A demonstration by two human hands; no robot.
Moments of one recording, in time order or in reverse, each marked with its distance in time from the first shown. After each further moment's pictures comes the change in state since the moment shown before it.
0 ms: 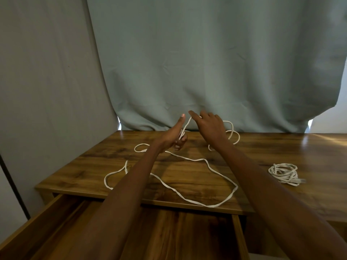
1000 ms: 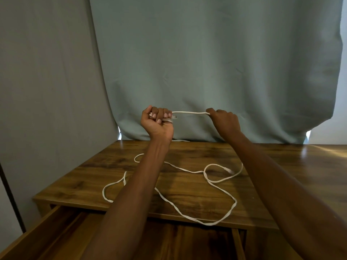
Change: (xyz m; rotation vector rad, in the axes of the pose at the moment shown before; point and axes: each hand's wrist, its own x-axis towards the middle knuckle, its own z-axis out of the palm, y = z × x) left_hand -0.014 0.062 -0.013 -1.402 0.331 0.848; right_hand 0.031 0.063 -0.036 -0.129 -0.129 0.093
